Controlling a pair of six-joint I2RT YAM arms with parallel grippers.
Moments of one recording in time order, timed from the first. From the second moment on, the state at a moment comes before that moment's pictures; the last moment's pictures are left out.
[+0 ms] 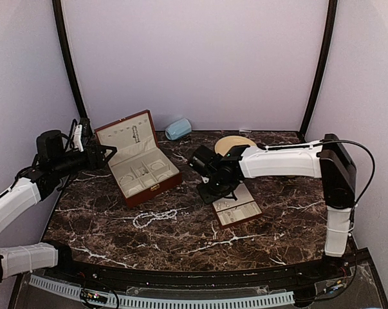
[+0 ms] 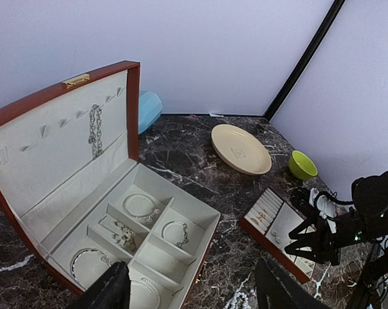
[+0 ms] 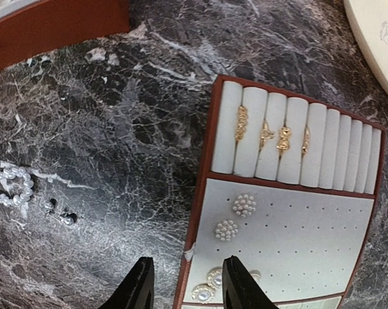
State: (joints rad) left arm -0.14 0.93 0.65 -0.02 0.49 -0.27; right arm 1.00 1.96 1.50 -0.74 0.26 0.44
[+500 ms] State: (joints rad) left arm -0.14 0.93 0.65 -0.02 0.49 -0.27; right arm 1.02 2.06 1.54 -0.75 0.32 0.42
